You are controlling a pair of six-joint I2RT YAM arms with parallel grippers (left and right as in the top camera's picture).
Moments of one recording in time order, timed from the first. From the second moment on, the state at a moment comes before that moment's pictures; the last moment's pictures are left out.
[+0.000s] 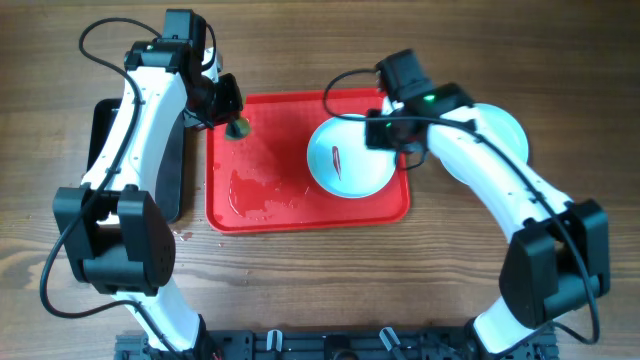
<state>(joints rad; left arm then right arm) -0.08 1.92 1.66 -1.08 0.21 -0.34 0.37 1.78 1.39 -0.82 -0.05 0.41</state>
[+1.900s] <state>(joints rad) -0.08 1.92 1.66 -1.09 0.21 -0.34 0.39 2.10 1.47 -0.83 -0.17 0.33</state>
